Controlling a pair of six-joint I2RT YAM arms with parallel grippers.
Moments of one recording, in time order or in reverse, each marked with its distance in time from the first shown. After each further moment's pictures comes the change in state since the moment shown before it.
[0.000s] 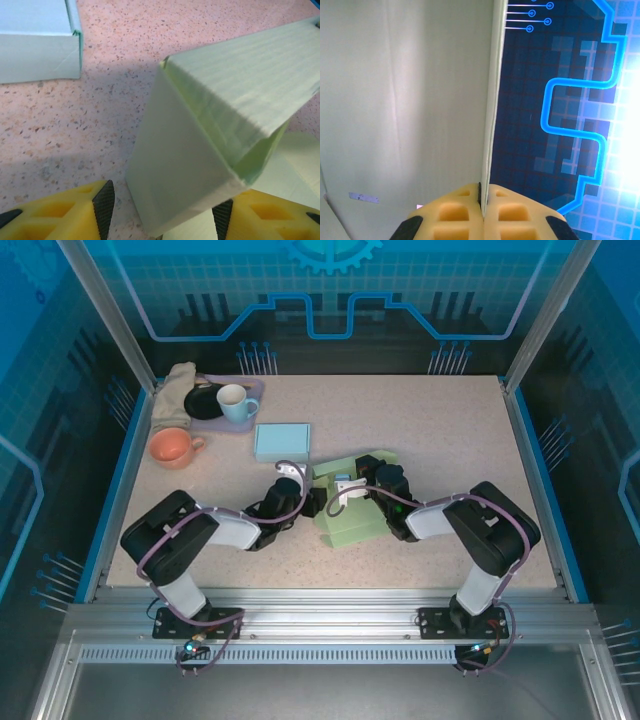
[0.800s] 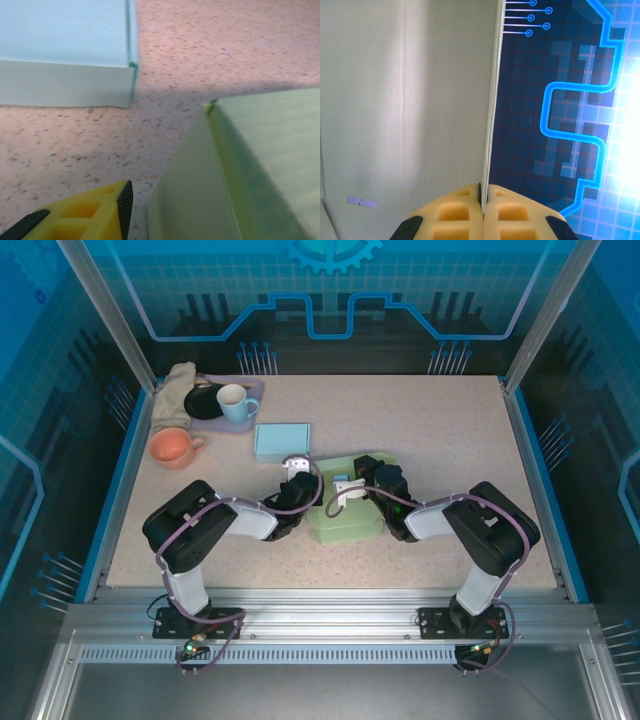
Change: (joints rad) left arm -0.037 0.122 0.159 -0.135 -0.314 -0.097; right arm 0.010 0.000 0.003 -0.002 -0.001 0.001
